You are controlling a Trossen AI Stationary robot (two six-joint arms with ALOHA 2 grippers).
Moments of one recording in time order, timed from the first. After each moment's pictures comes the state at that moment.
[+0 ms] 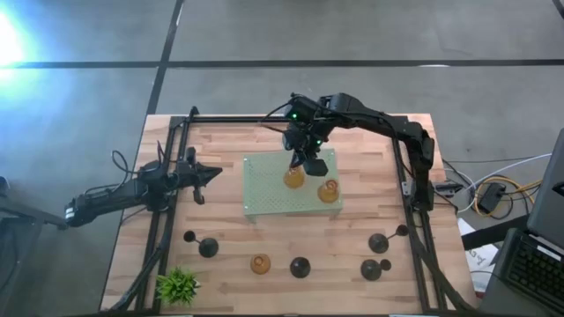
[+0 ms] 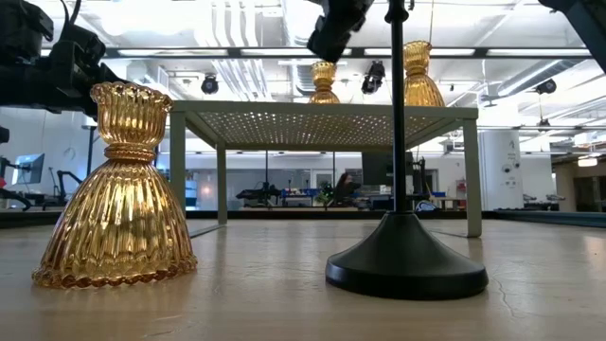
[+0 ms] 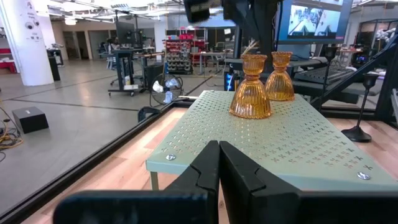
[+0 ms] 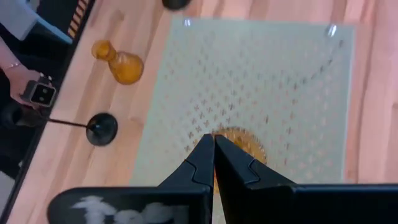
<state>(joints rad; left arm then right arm) 0.26 0.03 0.01 0.01 -0.01 0.02 -0.27 1.96 2.14 -1.30 -0.49 -0.37</state>
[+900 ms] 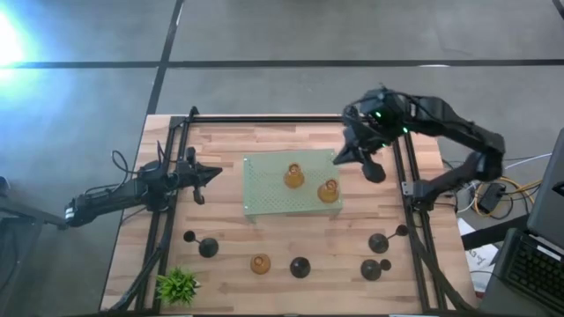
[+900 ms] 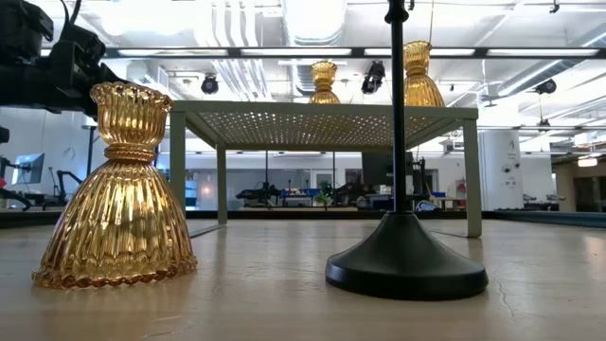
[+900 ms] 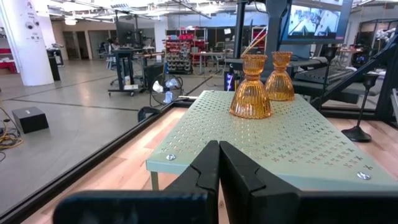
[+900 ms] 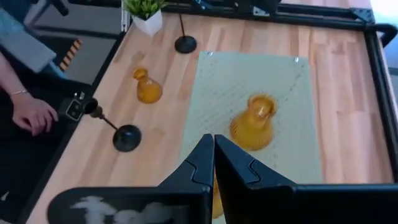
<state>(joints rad) 0.26 0.03 0.01 0.01 0.00 0.02 -0.21 1.33 1.70 -1.14 -0.40 -0.23</state>
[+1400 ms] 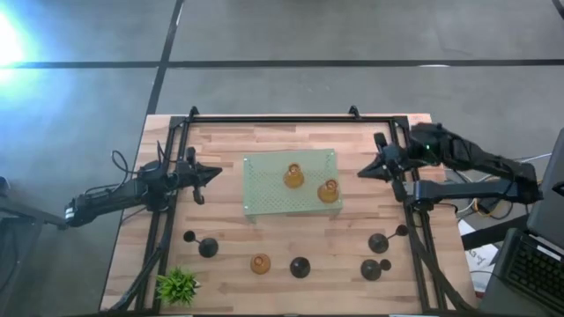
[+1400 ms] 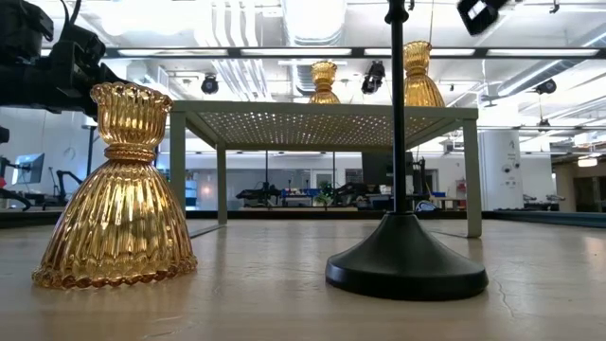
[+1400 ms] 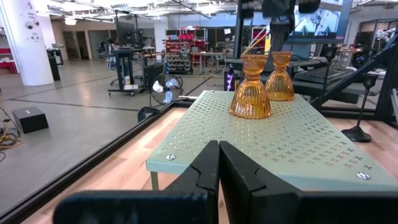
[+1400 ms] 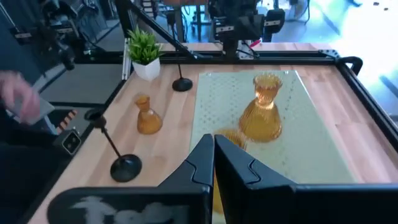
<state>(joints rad) 0.26 0.03 0.01 0.01 -0.01 0.02 -0.21 0.68 0.86 -0.56 -0.39 -0.03</state>
